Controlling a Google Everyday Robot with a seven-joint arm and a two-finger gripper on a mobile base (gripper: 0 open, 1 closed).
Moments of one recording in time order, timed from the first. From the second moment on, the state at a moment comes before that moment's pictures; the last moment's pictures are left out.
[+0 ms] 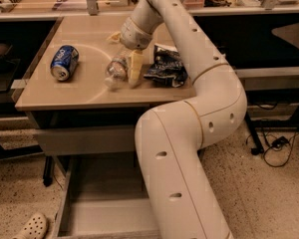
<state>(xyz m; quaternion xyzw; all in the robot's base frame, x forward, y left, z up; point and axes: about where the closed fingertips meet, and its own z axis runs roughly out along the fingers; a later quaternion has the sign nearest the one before) 0.739 0.085 0.823 -0.83 0.47 0.19 0.24</state>
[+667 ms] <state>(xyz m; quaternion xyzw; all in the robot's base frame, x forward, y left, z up) 0.739 0.085 0.823 -0.83 0.47 0.19 0.24</state>
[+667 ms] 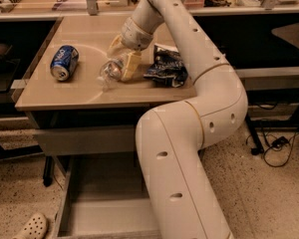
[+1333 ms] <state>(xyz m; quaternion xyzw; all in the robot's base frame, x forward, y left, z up) 0.739 0.085 0.823 -0.83 0.47 0.19 0.24</state>
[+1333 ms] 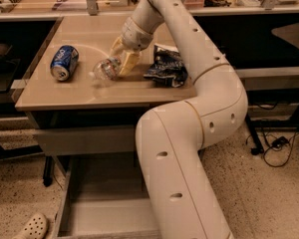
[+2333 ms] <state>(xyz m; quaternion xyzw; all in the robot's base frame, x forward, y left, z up) 0.744 0.086 0.839 -0.80 0.50 0.20 0.26</state>
